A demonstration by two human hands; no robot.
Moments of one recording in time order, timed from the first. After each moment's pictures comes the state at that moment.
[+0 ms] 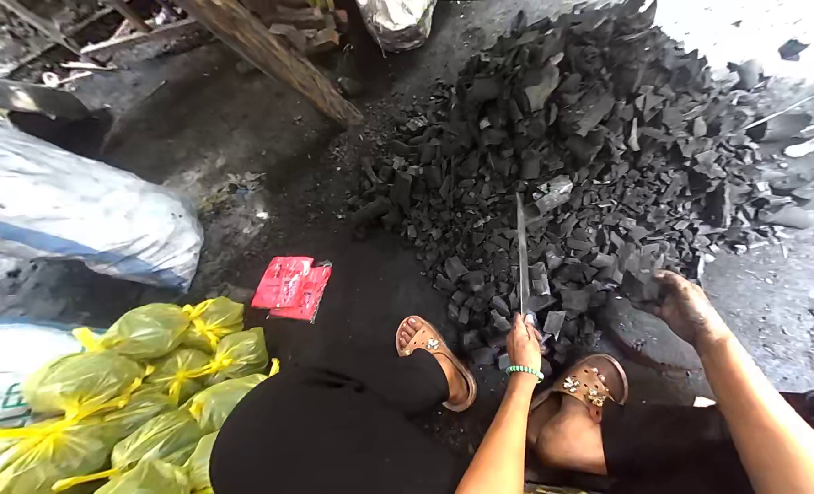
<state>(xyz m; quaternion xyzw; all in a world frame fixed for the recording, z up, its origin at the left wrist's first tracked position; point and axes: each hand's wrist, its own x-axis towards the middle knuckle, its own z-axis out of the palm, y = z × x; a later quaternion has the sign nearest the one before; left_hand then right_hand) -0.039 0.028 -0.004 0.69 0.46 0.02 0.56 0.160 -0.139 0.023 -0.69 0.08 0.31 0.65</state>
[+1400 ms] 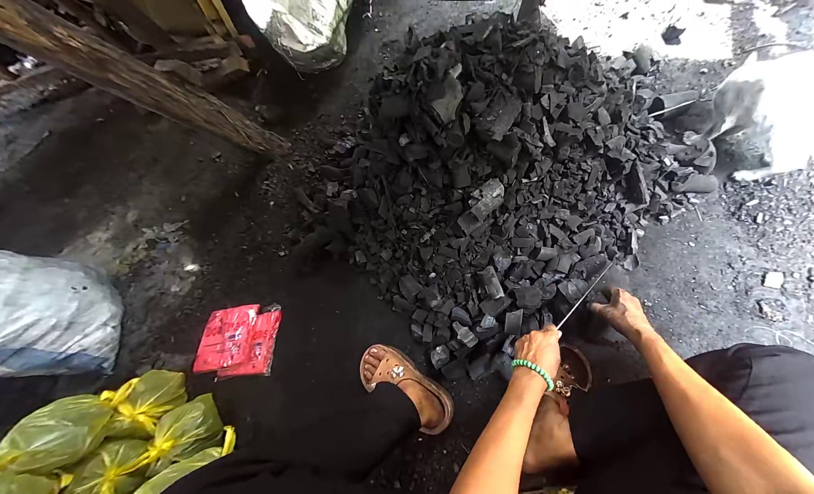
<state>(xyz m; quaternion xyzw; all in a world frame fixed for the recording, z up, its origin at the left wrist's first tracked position) 0.014 -0.019 0.052 0.87 0.18 -0.34 0.31 0.150 -0.174 -0.027 -0.92 -0.04 0.30 0.26</state>
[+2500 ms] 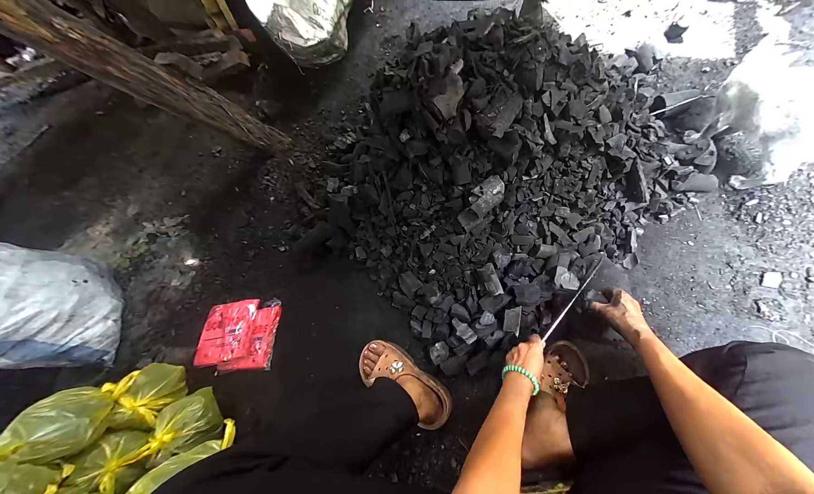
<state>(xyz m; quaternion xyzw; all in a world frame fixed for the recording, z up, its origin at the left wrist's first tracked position) -0.004 -0.022 -0.009 0.86 0.22 -0.33 0.33 0.144 -0.175 -0.027 -0.91 0.00 0.30 0.29</state>
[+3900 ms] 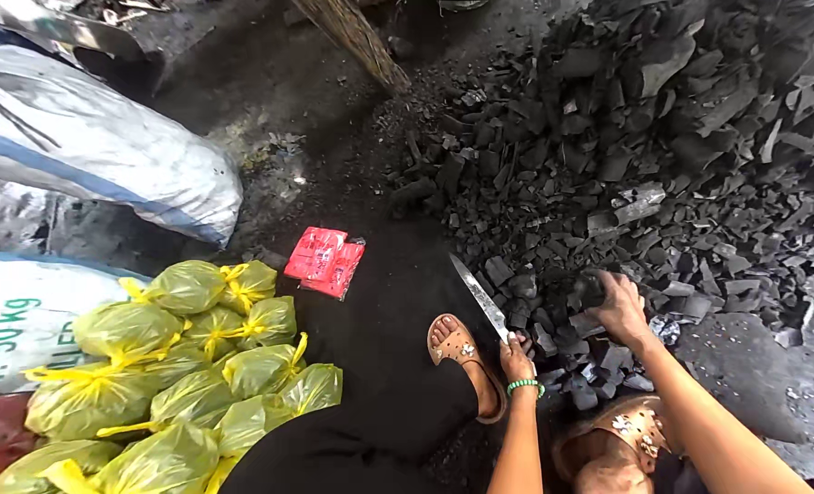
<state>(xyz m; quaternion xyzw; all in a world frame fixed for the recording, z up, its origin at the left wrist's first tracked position) -0.069 0.090 -0.041 0.34 0.64 0.21 0.66 0.112 0.028 -0.017 -0.88 -0.29 0.24 0.29</state>
